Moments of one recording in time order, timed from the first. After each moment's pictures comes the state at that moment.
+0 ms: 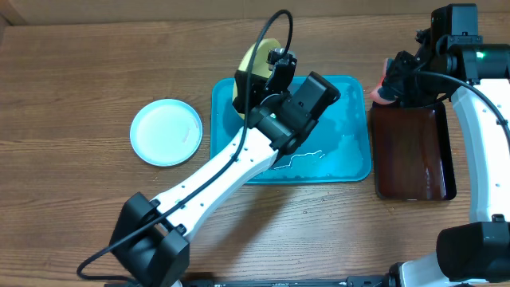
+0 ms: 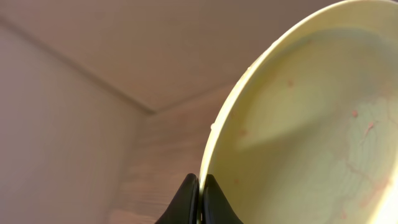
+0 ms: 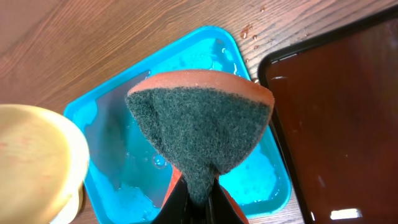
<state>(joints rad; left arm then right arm) -0.77 1.81 1.57 -0.70 -1.16 -0.14 -0.02 1.70 1.76 -1.21 -0.22 0.46</state>
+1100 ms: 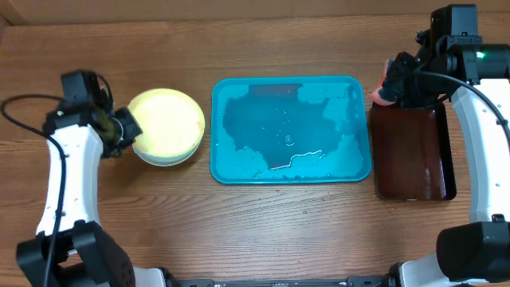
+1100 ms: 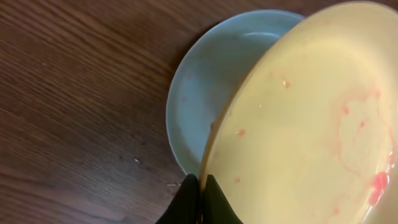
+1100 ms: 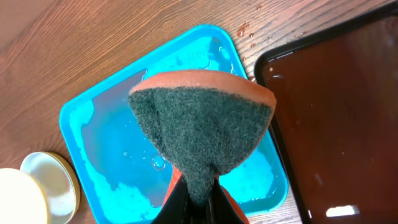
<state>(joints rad) 0.27 1.60 1.25 -0.89 0.05 -0.30 -0.02 1.70 1.76 -1.22 -0.21 0.46</state>
